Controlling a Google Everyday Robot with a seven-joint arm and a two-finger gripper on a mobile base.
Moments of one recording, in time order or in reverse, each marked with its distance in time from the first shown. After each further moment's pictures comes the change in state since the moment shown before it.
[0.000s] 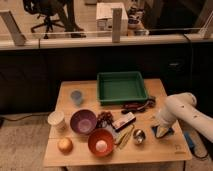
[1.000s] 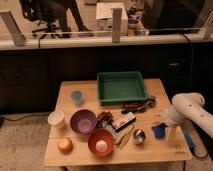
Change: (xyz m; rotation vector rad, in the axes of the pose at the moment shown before) arm 0.042 0.011 0.004 -0.035 -0.014 -0.034
